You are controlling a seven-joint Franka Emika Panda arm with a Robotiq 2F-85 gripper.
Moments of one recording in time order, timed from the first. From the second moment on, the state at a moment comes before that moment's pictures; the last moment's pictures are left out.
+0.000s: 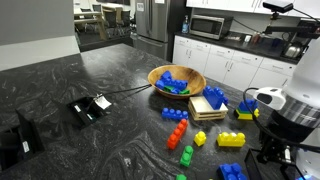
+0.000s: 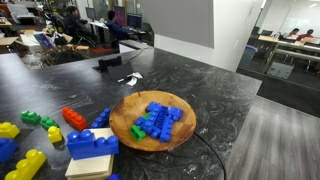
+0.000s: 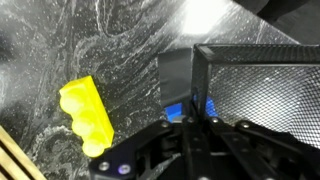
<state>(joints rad) 0.45 -0.74 0.29 -2.79 0.32 2.10 0.20</state>
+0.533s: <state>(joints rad) 0.45 -0.71 0.25 -2.79 0.37 1.92 0.13</state>
